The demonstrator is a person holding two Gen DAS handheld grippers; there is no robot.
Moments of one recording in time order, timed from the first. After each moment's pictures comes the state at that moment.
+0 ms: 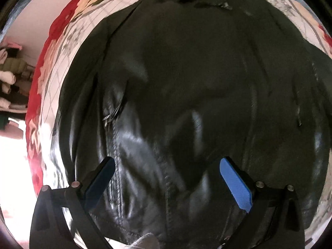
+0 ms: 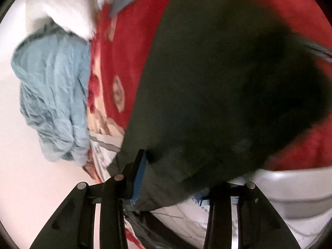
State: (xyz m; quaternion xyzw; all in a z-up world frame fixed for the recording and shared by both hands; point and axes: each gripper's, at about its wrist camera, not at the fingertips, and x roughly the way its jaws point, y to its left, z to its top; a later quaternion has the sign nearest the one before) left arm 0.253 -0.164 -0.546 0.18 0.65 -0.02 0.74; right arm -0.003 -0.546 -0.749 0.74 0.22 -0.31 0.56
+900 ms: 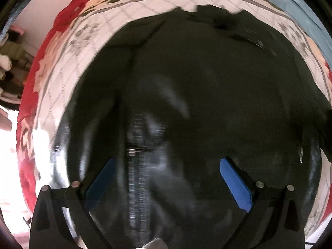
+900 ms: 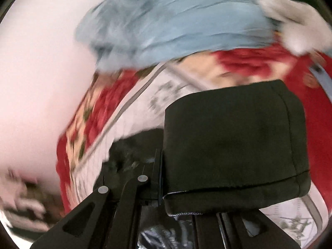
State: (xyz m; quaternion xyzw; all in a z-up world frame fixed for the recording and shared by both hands) left arm 0.311 -0.115 -0.527 0.10 0.63 -0.02 0.77; right arm 0.274 -0.412 -0.541 0.38 0.40 -0.18 0.81
